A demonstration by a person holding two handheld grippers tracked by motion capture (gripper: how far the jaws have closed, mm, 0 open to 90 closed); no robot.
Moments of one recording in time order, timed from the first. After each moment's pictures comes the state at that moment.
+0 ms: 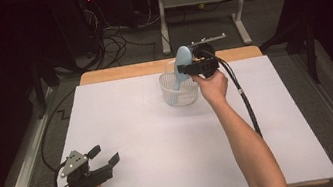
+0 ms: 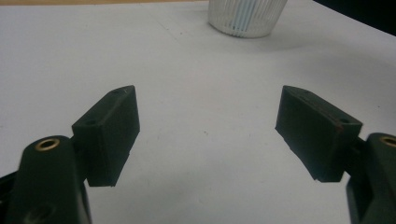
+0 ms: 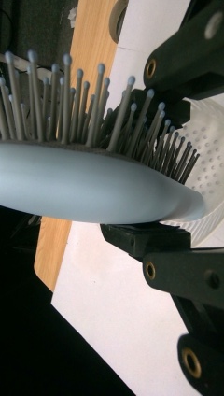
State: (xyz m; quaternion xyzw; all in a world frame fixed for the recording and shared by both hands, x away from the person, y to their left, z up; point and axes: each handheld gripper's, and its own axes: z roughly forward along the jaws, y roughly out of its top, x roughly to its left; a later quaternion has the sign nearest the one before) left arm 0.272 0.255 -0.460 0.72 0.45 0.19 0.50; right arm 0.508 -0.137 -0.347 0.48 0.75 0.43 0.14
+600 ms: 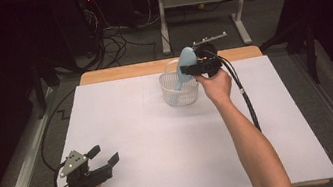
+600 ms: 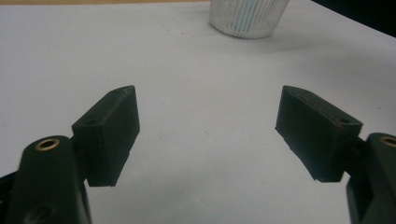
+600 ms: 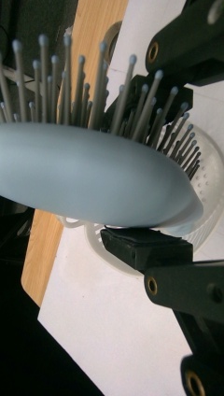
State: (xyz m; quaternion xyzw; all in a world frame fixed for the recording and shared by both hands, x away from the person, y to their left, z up) left arm 0.272 0.256 -0.460 0.71 0.45 0.19 0.50; right arm 0.507 -0.143 -0.344 0.48 0.76 0.41 0.16
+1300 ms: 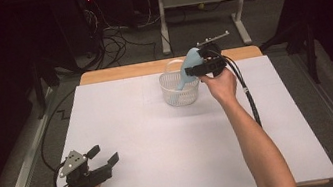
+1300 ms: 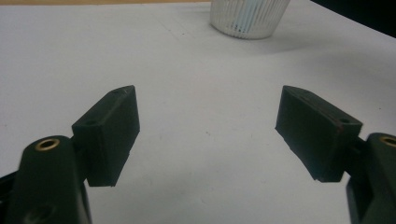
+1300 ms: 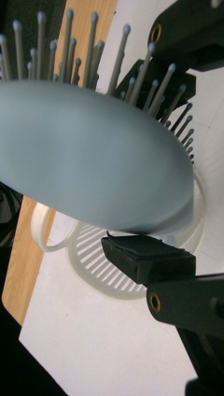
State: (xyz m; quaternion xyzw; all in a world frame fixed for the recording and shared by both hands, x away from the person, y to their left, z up) left arm 0.272 0.257 -0.460 0.71 0.45 0.19 0.50; right arm 0.510 -0.155 -0.346 0.49 0.77 0.37 0.16
